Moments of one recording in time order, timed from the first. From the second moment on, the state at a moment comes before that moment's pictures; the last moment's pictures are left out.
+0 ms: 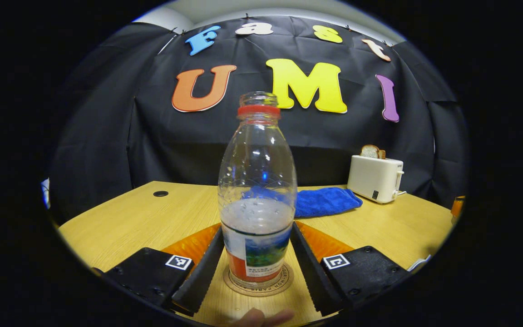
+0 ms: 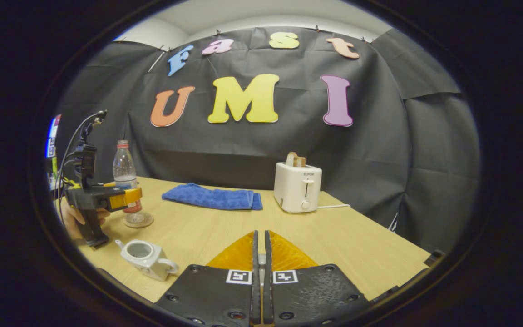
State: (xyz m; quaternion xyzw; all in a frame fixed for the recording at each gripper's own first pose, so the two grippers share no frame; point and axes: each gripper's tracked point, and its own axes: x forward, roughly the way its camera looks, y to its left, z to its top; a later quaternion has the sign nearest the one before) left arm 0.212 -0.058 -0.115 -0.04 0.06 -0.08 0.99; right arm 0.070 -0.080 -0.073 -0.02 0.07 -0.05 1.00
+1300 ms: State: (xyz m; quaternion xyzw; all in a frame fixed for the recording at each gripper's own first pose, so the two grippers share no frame) left arm 0.093 -0.011 -0.086 -0.03 -0.01 -0.01 1.00; right arm 0.047 0.019 -0.071 -0.07 0.04 0.02 1.00
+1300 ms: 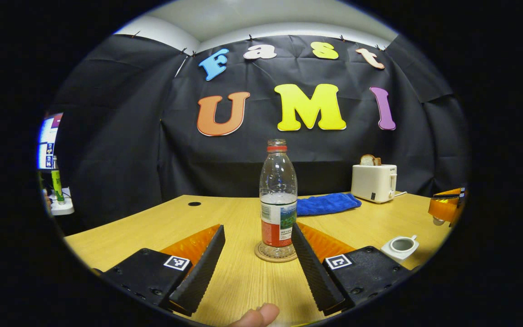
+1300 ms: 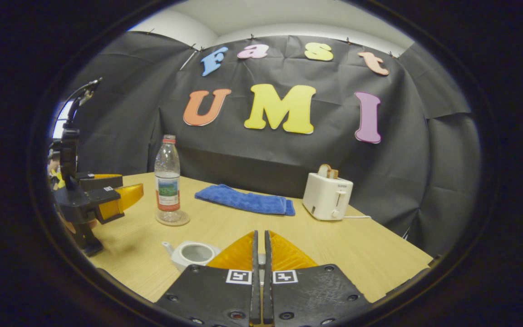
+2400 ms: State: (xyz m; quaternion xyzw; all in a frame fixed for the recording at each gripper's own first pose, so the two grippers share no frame) left arm 0.021 0.033 -0.014 0.01 0.02 0.00 1.00; right arm 0.070 0.111 -0.081 -0.03 0.06 0.17 0.98
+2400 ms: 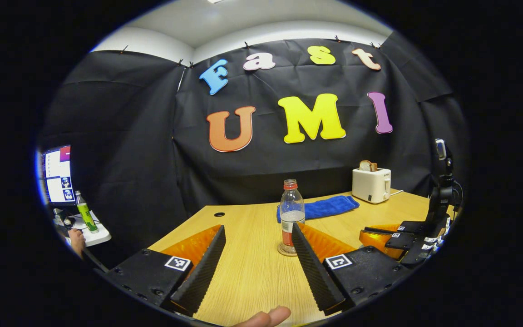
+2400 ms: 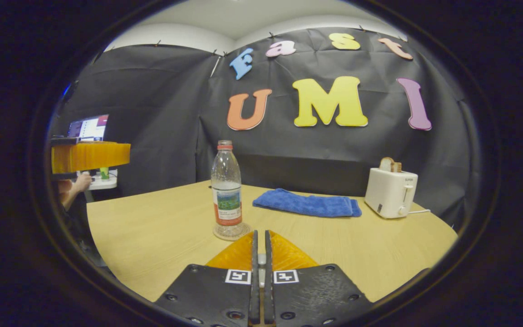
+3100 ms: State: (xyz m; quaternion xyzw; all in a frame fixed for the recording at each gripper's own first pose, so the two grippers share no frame) left arm 0.016 0.043 -0.018 0.00 0.02 -0.01 1.00; right arm 0.082 0.094 -0.093 0.01 0.09 0.13 0.99
